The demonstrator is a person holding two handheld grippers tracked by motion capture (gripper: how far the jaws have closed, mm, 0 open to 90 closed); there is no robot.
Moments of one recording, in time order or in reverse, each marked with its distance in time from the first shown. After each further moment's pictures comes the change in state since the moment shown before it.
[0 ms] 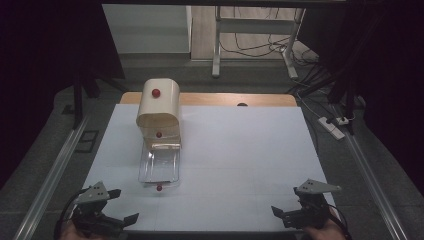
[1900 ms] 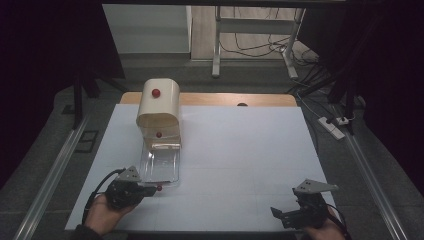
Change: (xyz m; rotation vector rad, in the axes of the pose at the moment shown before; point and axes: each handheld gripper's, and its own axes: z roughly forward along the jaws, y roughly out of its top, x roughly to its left) left arm 0.021 0.040 0.068 0.147 -0.048 0.134; right arm 0.001 0.001 0.002 0.032 0.005 -0.015
